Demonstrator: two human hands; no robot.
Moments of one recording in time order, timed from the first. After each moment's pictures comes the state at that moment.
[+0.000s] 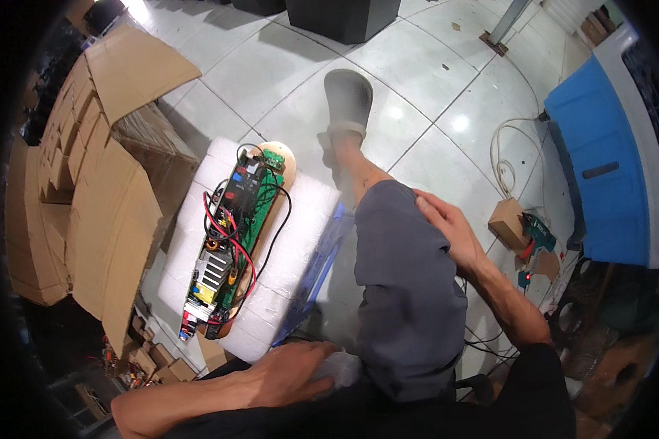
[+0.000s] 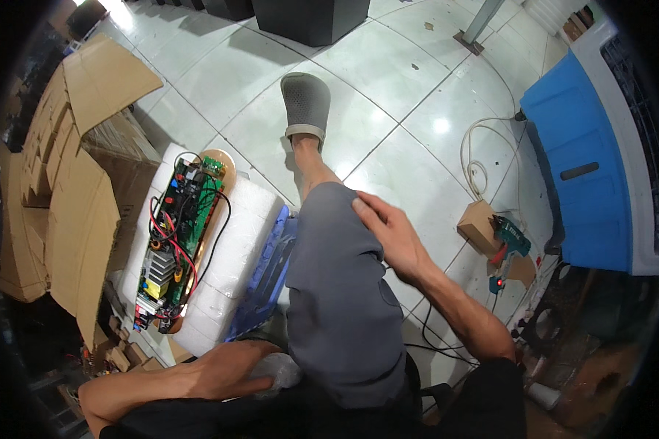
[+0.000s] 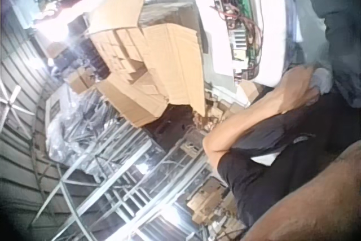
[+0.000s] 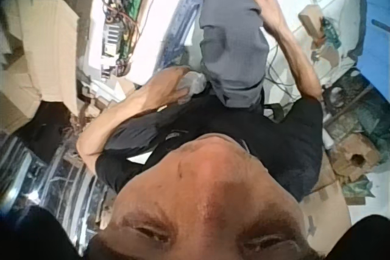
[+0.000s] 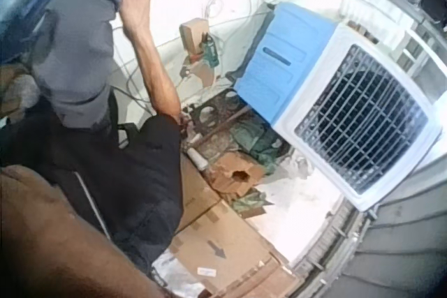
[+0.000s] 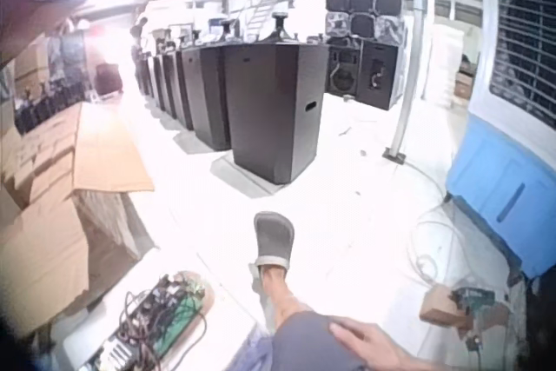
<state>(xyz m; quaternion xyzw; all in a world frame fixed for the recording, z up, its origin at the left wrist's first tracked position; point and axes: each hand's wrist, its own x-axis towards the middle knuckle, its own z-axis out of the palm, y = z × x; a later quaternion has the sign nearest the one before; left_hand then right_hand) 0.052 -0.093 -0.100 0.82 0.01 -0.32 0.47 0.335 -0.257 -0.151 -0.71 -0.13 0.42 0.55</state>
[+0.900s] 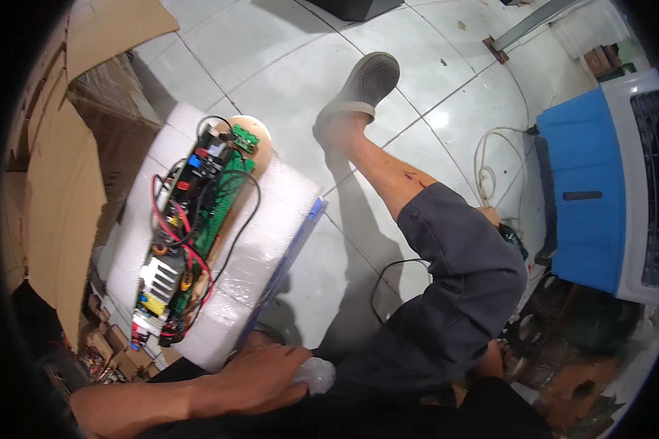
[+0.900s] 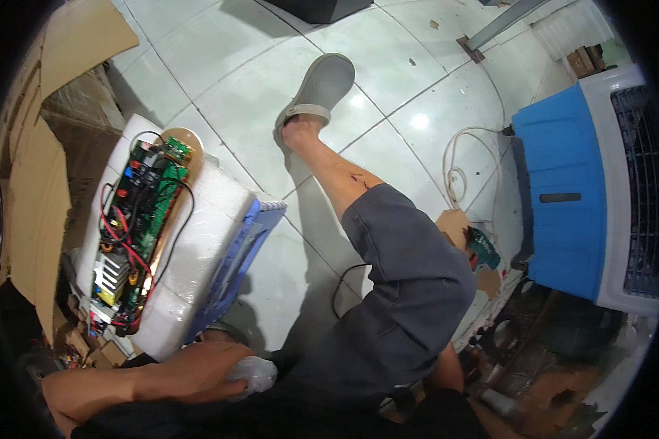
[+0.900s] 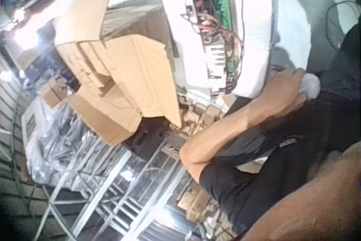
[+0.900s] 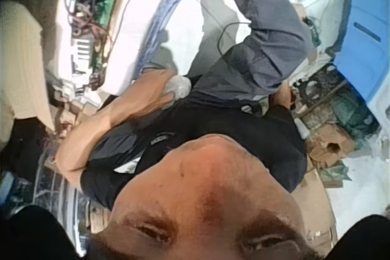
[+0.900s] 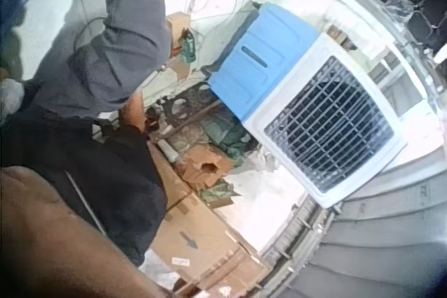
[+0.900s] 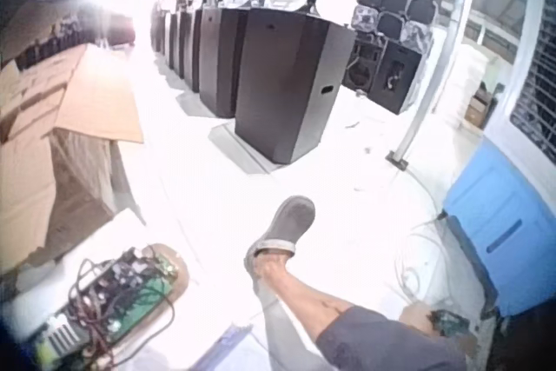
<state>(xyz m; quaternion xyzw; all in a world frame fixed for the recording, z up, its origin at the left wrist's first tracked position) 0.064 -0.098 -0.113 0.80 0.00 -0.33 0.50 0.374 -0.316 -0.212 -0.62 0.00 0.41 0.67</state>
